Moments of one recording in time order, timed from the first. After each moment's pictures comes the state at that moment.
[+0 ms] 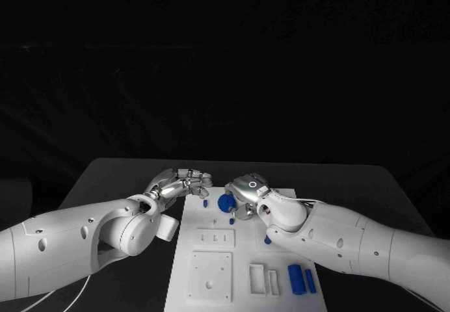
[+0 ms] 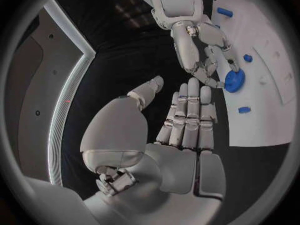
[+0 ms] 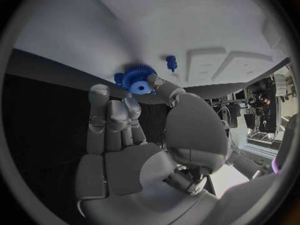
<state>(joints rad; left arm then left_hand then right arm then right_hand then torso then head) 1.35 -0.83 -0.21 1.52 -0.06 -0.31 0.38 1.13 -0.13 0.51 -0.18 0.09 0.79 0.18 0.32 0.43 1.14 0.14 0.11 0.07 1.02 0.07 0.50 0.54 0.03 0.77 -0.03 0.51 1.30 1.21 -0.41 -0.09 1.13 -1.98 -0.42 -0.24 1.07 -0.29 0.69 -0.09 0.10 0.87 0.14 0.29 0.40 1.16 0.03 1.17 1.20 1.30 -0.09 1.33 0.92 0.22 1.33 -0.05 0.79 1.31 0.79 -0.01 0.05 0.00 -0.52</state>
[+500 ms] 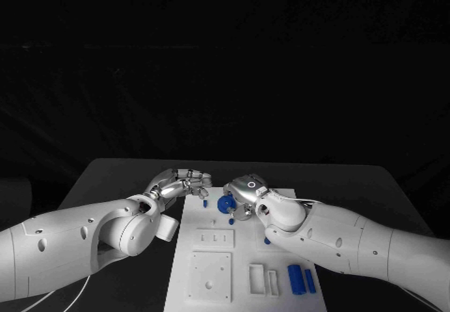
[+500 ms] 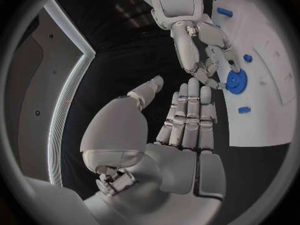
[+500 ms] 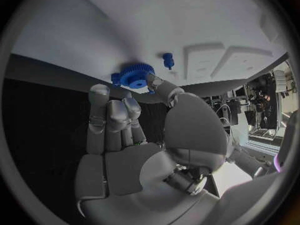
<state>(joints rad) 1.35 -0.83 -0.21 1.52 -0.06 -0.31 0.37 1.13 -0.13 0.51 -0.18 0.09 0.79 0.18 0.32 0.43 1.14 0.14 0.11 0.07 1.02 0.07 0.50 0.54 0.03 0.77 -0.03 0.51 1.30 1.21 -0.41 -0.09 1.14 -1.95 -0.42 -0.24 1.07 -0.29 0.69 -0.09 0.10 0.87 0.14 0.28 0.40 1.16 0.03 1.17 1.20 1.30 -0.09 1.33 0.92 0.22 1.33 -0.05 0.79 1.31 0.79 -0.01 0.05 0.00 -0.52</state>
